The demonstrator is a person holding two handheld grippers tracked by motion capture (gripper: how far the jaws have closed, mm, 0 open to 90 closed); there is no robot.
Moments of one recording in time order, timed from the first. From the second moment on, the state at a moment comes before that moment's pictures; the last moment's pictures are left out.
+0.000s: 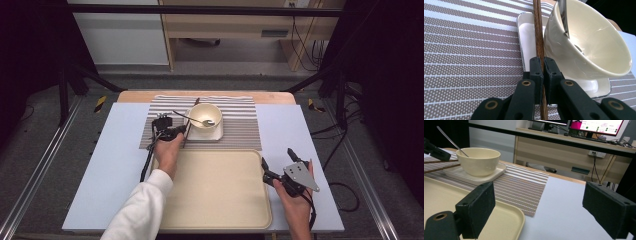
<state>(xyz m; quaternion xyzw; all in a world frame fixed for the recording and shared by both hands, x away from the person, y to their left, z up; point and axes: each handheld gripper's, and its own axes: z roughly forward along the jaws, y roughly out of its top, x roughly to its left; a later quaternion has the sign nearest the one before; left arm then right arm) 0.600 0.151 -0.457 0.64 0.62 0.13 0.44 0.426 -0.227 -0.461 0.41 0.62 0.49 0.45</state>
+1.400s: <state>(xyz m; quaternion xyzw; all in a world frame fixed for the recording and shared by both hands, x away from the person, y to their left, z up) 0.557 0.196 -0.433 0.62 0.60 0.19 0.46 0.426 -0.226 -0.462 0.41 0.63 0.49 0.45</state>
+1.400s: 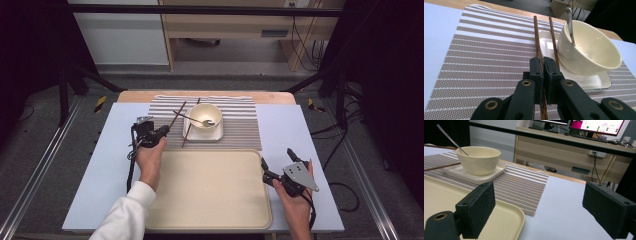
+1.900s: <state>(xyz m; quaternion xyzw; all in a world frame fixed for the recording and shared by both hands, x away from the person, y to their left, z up) 0.515 0.210 -0.425 0.61 0.60 0.21 0.47 0.426 -0.228 -0.461 0.41 0.62 0.49 0.45</state>
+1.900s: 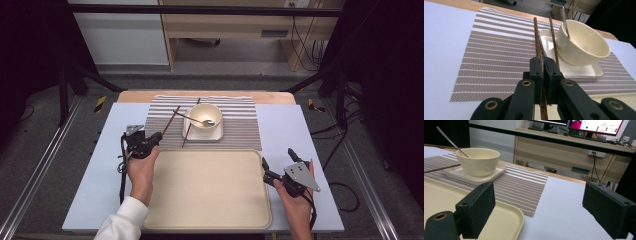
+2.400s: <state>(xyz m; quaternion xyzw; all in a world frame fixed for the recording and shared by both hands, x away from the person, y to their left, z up) 0.462 0.216 -0.439 0.60 0.60 0.24 0.47 0.425 -0.230 -0.460 0.41 0.62 0.49 0.44</state>
